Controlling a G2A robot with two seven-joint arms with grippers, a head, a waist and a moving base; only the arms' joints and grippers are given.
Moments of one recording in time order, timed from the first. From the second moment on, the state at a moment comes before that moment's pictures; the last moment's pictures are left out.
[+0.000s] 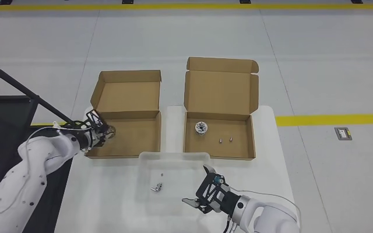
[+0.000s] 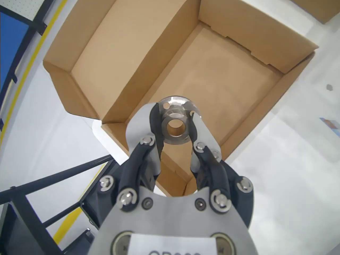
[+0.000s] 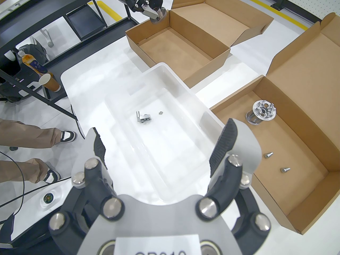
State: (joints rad) left arm 0.65 -0.79 -1.12 -1.13 1.28 -0.71 -0.25; right arm -1.44 -1.52 1.32 -2.09 -1.40 -0.70 0.65
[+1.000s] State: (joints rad) left arm 0.23 -1.11 -0.70 -0.36 1.35 -0.71 -0.18; right arm -1.44 -1.52 1.32 -2.09 -1.40 -0.70 0.65
